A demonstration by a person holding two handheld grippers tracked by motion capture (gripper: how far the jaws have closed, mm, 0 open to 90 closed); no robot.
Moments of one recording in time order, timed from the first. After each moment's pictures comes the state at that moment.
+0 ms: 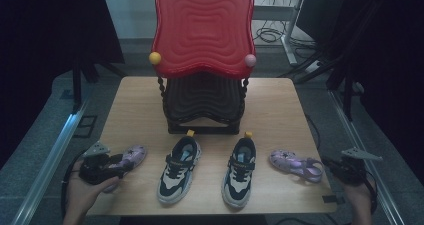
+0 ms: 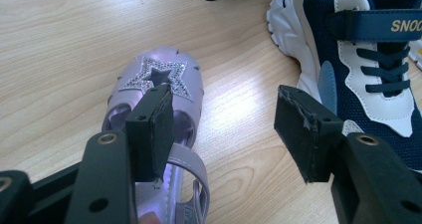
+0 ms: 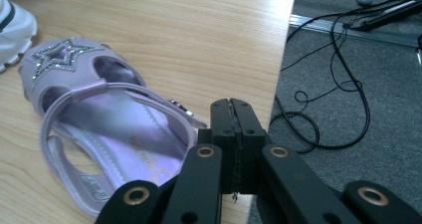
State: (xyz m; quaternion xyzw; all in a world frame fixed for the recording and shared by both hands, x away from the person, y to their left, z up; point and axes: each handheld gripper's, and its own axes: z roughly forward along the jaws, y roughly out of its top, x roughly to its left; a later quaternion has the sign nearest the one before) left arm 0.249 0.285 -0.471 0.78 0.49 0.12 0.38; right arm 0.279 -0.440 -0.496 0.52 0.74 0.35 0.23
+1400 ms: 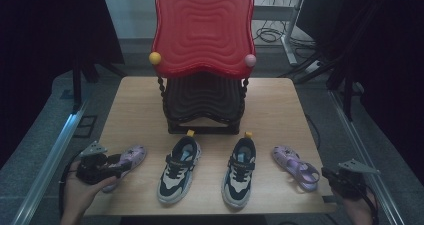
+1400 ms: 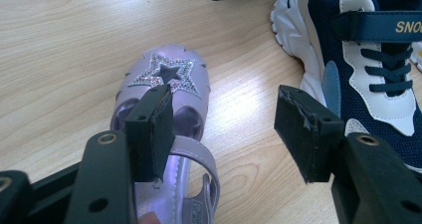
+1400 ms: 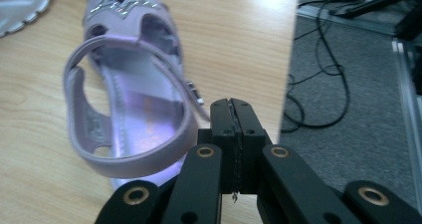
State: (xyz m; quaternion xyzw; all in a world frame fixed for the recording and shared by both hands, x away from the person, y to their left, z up) left arm 0.249 0.292 -0.471 0.77 0.49 0.12 0.38; right arm 0.238 -0.419 -0.491 0.53 0.74 0.31 0.25
